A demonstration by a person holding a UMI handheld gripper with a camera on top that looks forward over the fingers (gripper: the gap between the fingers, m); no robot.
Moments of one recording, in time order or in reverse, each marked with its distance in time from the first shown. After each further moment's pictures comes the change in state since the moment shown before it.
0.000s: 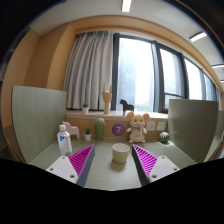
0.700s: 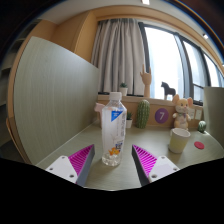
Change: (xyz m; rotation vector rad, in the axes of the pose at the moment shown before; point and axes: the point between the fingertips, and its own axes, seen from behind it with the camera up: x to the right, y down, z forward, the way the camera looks) arm -0.229 0.118 0.121 -0.061 -0.213 -0.031
